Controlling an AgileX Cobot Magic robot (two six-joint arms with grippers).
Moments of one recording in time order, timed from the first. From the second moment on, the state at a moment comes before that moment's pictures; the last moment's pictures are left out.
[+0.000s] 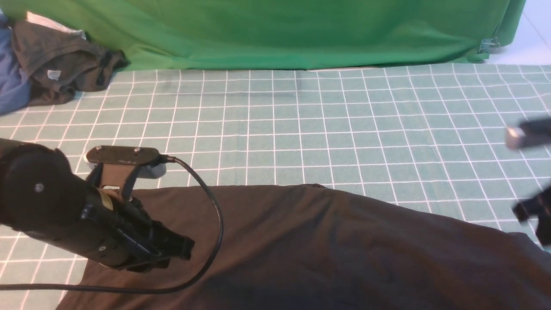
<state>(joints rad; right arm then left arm) 0.08 1.44 -0.88 0.05 1.03 -0.08 -0.32 1.27 -0.72 -0.17 0.76 -0.04</state>
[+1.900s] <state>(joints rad) 0.32 1.30 -1.11 0.30 1.09 -0.01 -0.32 1.07 -0.72 -0.08 0.77 -0.13</state>
